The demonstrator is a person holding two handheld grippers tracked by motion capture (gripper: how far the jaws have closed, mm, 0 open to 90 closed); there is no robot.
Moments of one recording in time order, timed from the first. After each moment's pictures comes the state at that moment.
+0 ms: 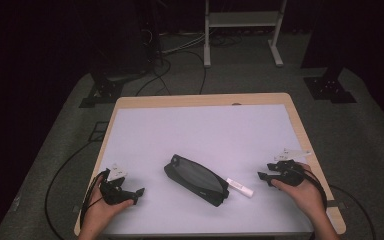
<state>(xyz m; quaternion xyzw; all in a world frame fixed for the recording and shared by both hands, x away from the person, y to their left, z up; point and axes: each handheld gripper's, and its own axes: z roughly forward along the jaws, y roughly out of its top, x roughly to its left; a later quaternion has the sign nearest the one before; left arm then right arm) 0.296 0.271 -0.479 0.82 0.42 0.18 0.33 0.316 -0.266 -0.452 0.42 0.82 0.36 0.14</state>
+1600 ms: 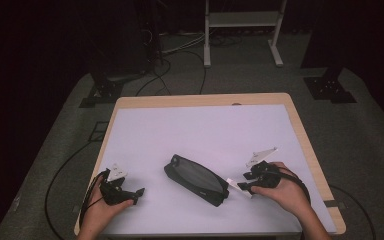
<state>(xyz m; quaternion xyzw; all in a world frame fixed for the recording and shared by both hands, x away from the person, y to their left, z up) 0.296 0.271 -0.479 0.82 0.42 0.18 0.33 0.309 -0.196 -0.428 0.32 0.90 0.30 0.07</state>
